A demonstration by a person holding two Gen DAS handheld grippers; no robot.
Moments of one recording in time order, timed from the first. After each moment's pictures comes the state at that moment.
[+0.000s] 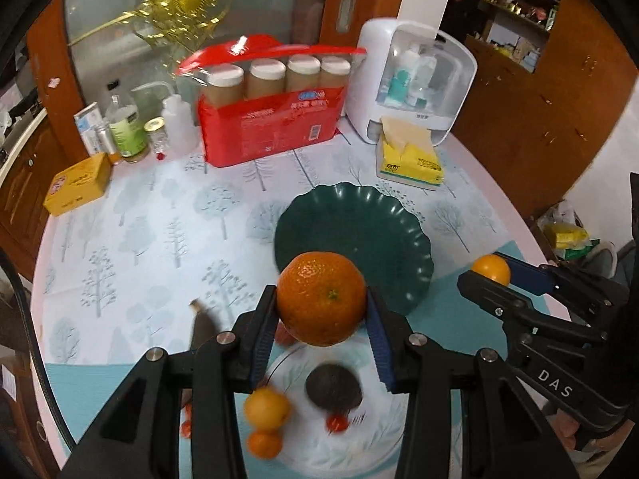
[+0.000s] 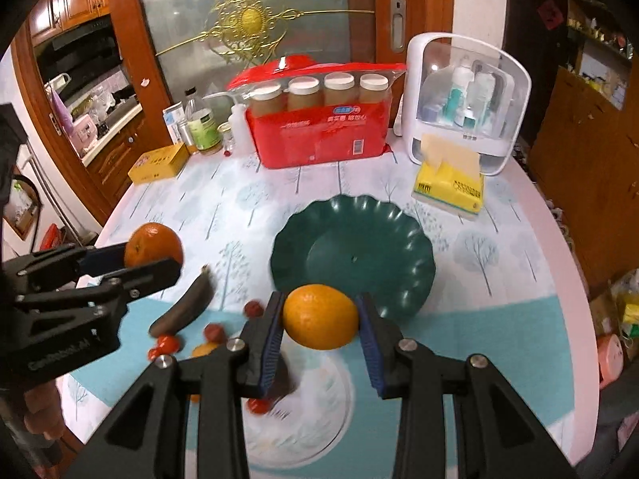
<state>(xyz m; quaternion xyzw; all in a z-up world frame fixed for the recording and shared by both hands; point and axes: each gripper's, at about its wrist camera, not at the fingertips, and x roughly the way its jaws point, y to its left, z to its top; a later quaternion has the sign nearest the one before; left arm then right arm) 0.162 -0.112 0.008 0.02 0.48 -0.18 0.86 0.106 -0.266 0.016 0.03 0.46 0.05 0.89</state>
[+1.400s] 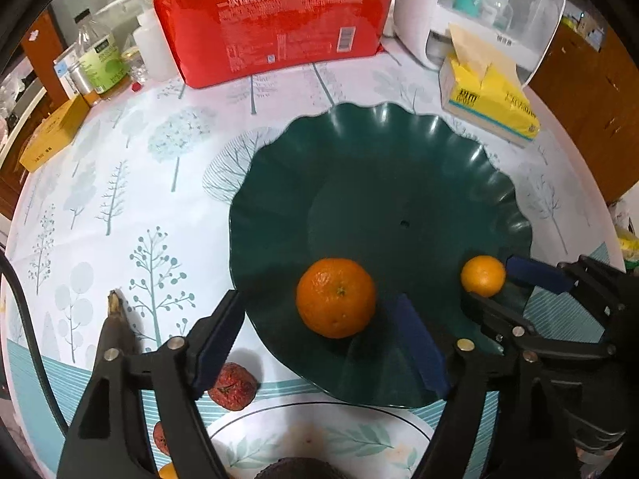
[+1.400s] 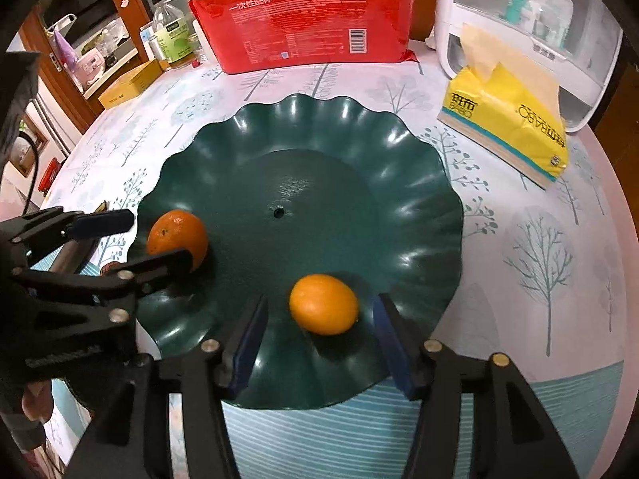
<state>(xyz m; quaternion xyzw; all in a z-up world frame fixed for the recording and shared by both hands) 0.226 -0.179 -0.146 0.03 0.55 -0.09 0.83 0.195 -0.329 -0.150 -0.02 0.54 0.12 0.83</state>
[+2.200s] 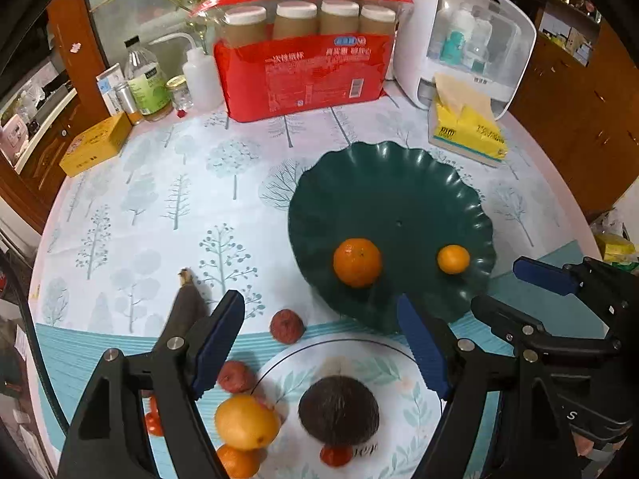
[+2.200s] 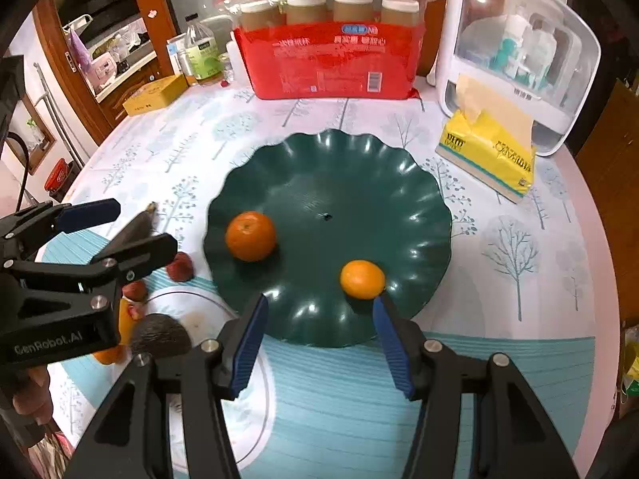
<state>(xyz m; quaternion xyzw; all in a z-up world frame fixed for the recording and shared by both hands) 0.162 -0.138 -0.071 0.03 0.50 -0.08 0.86 0.141 -0.298 -0.078 -0.03 0.51 0.12 0.85</state>
